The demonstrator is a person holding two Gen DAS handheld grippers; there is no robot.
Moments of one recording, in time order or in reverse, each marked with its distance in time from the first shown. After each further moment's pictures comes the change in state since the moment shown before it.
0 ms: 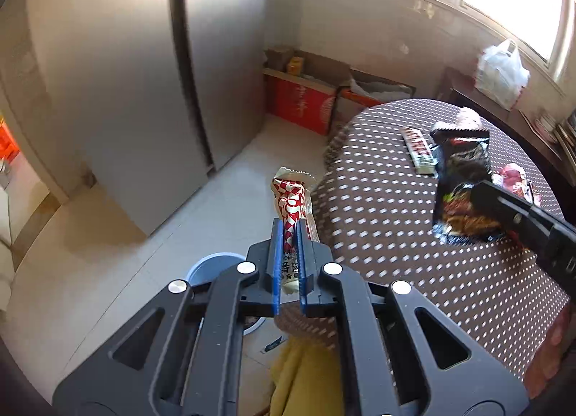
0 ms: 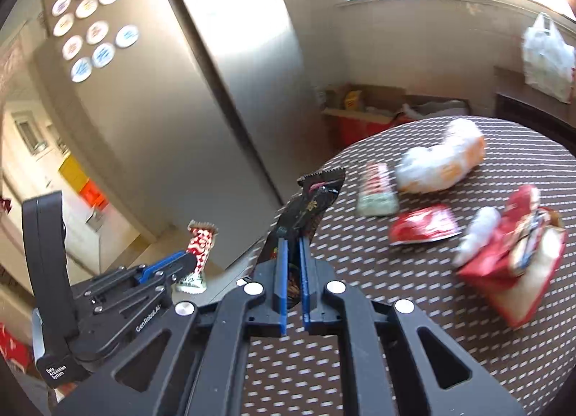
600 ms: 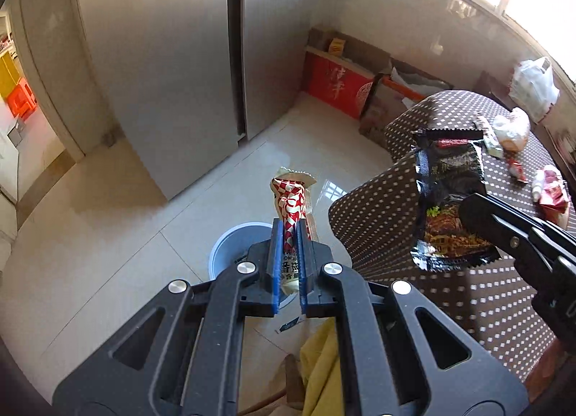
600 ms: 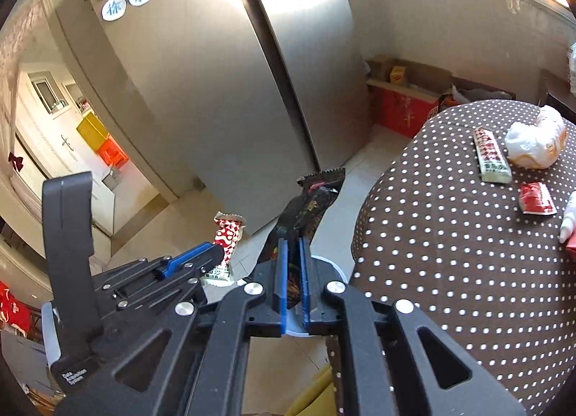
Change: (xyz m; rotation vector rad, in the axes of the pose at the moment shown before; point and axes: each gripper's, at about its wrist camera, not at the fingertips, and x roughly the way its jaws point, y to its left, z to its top) left arm 0.023 0.085 -0.033 -0.111 0.081 0.053; right arm 0.061 0.094 -0.025 -0.092 0.126 0.058
